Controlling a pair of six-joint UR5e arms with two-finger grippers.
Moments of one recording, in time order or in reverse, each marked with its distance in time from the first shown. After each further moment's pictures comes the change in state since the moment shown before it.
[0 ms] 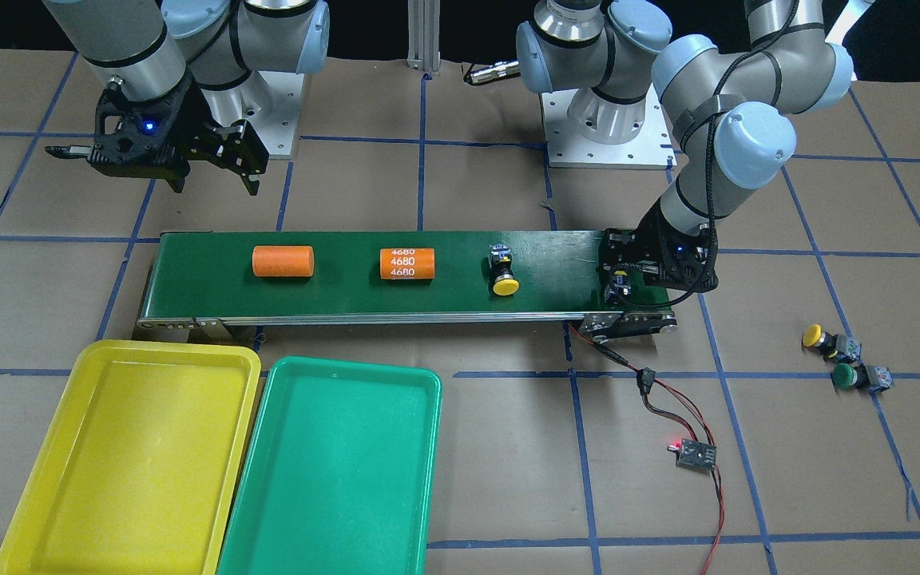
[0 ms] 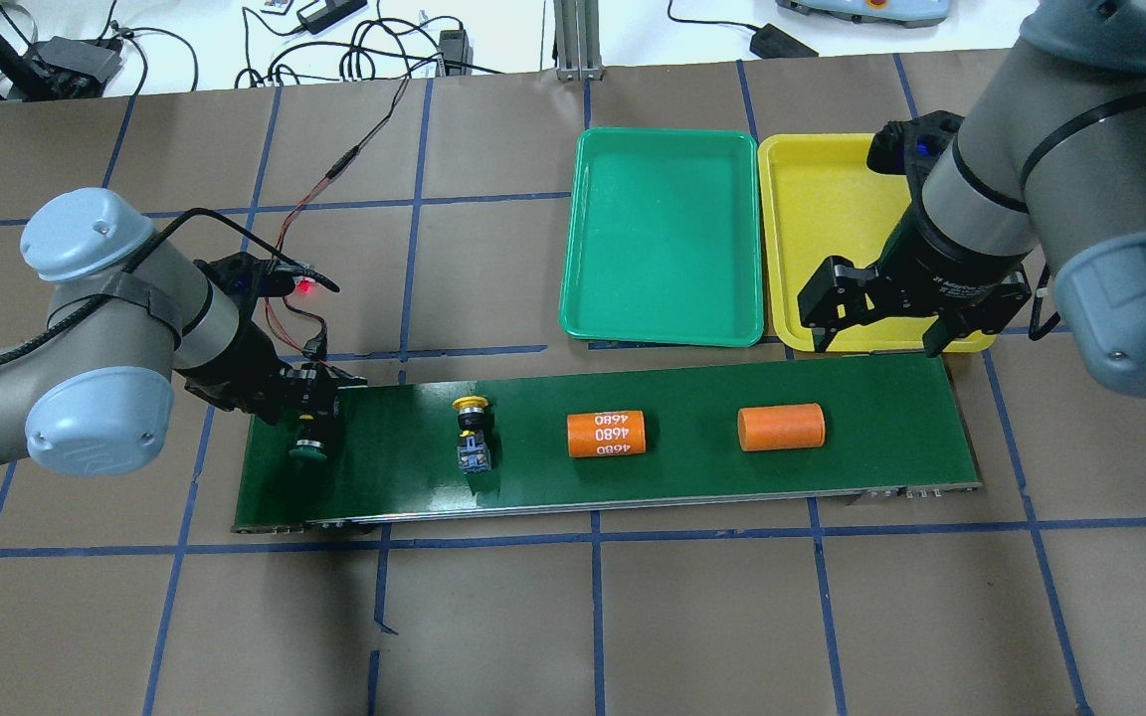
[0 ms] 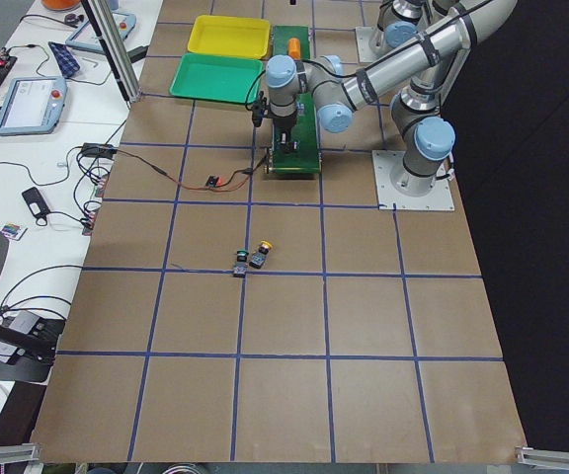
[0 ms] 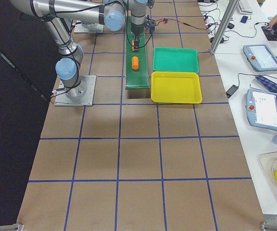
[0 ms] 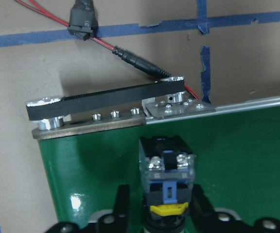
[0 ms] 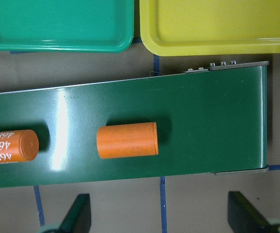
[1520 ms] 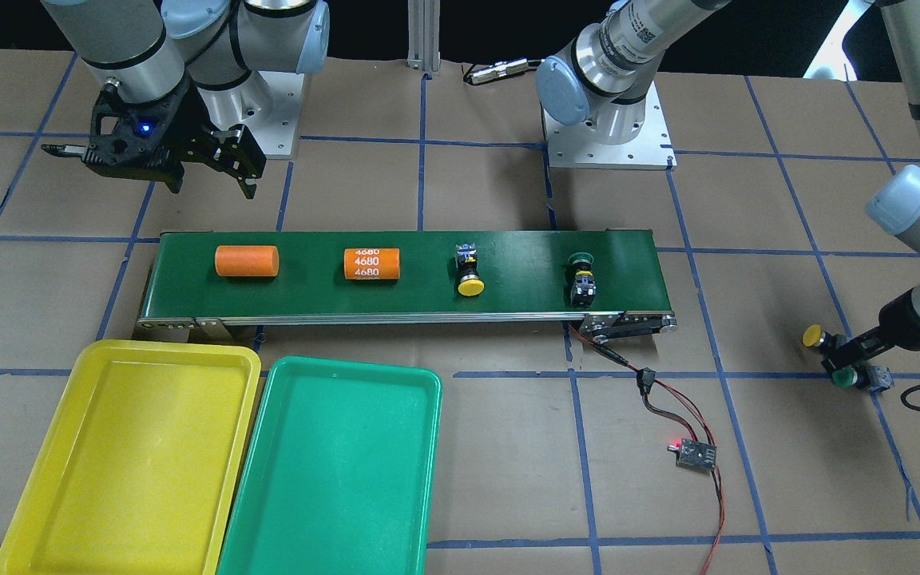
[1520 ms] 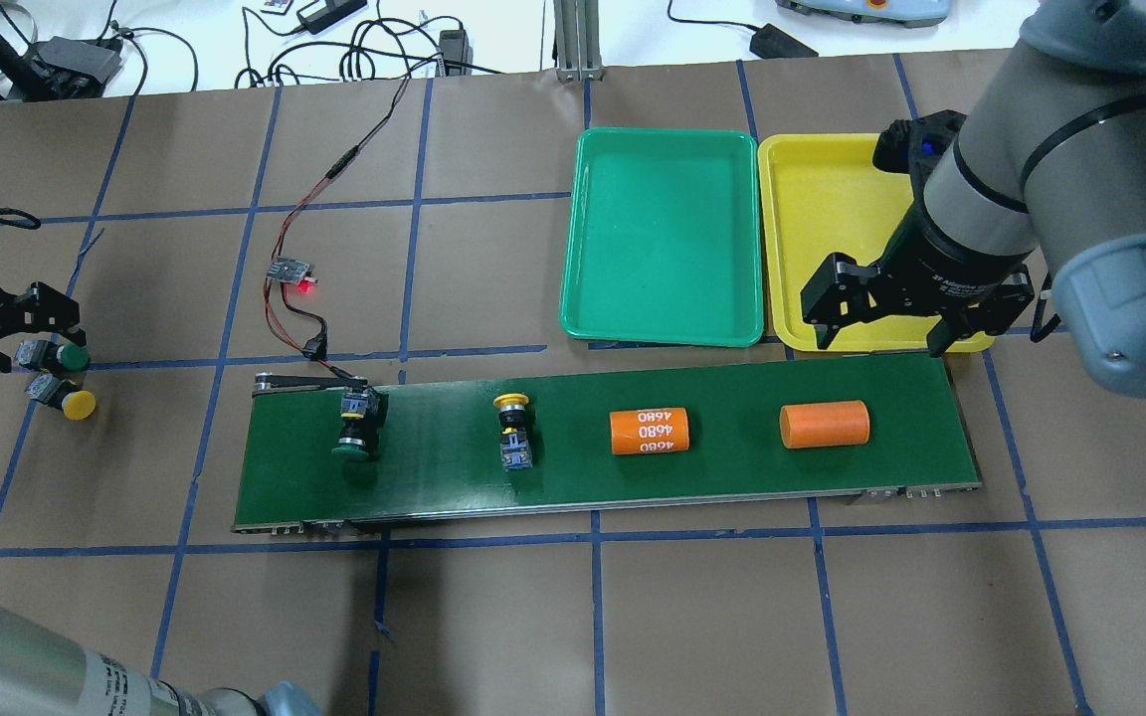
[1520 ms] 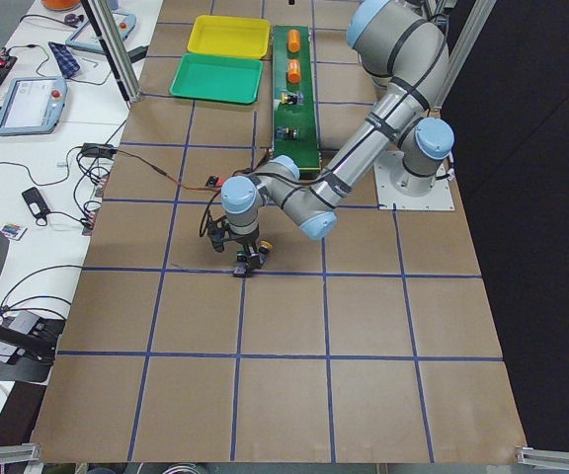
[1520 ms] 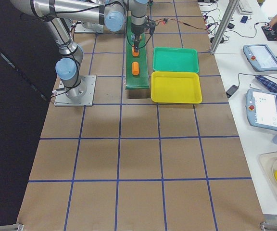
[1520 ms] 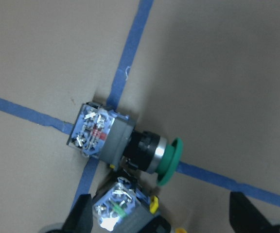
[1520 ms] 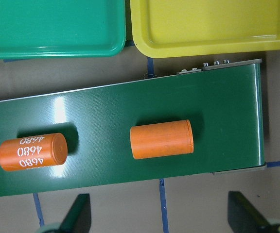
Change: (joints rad) left arm 0.498 -0.471 0.361 0.176 0.075 0.043; right arm -0.001 0.006 0.003 -0.010 -0.012 0.041
